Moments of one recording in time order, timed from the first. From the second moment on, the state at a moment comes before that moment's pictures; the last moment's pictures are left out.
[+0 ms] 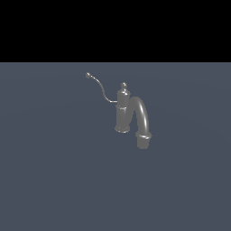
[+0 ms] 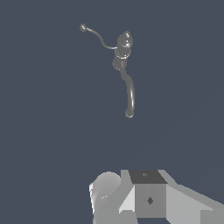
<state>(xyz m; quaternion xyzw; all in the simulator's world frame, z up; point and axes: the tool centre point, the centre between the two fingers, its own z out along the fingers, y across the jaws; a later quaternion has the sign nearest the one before) -0.250 -0.002 0.488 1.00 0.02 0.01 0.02</state>
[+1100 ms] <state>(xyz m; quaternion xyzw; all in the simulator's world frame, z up) -0.237 -0.007 0.491 1.00 0.01 0.01 0.04</state>
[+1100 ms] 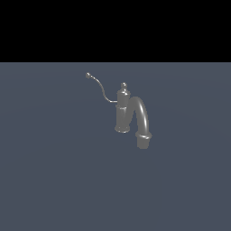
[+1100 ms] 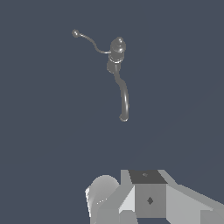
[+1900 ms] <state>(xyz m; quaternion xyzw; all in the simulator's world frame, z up) -0.165 0.006 0.472 0.99 -0.13 0.02 0.04</state>
